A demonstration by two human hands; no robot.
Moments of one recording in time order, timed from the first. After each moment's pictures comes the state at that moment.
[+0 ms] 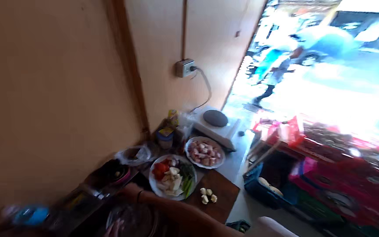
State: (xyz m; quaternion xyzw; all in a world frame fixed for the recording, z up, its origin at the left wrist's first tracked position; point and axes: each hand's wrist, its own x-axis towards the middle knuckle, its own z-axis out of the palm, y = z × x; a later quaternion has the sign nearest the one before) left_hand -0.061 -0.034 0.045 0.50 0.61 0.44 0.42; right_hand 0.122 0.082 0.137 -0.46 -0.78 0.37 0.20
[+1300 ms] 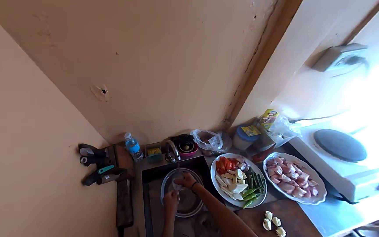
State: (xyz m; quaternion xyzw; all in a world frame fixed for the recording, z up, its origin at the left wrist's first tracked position) left_hand -0.033 -0.048 0.058 0.35 0.75 0.33 0.46; right_hand 0.085 0.065 0.040 -0.50 -0.56 0.64 0.15
